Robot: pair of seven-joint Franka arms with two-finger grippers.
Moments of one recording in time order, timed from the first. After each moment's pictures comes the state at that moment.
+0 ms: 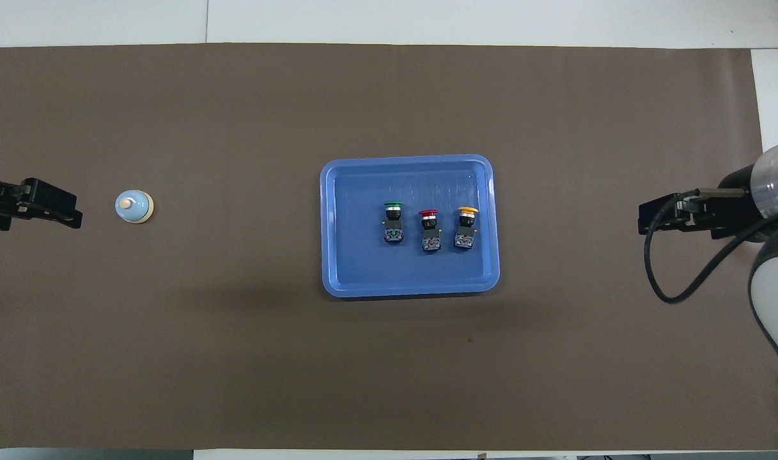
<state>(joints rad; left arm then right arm) 0.04 0.03 -0.08 -1.57 -0.02 1.45 0.02 0.02 -0.11 0.04 -1.75 0.02 1.58 0.14</state>
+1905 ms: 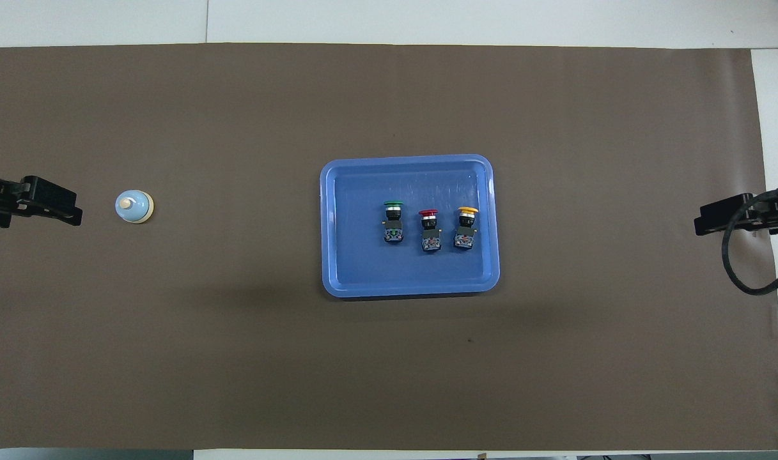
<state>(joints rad) 0.04 0.03 -0.08 -1.57 -0.02 1.46 0.02 -0.10 -0.08 0.04 -1.70 0.02 1.53 -0.06</state>
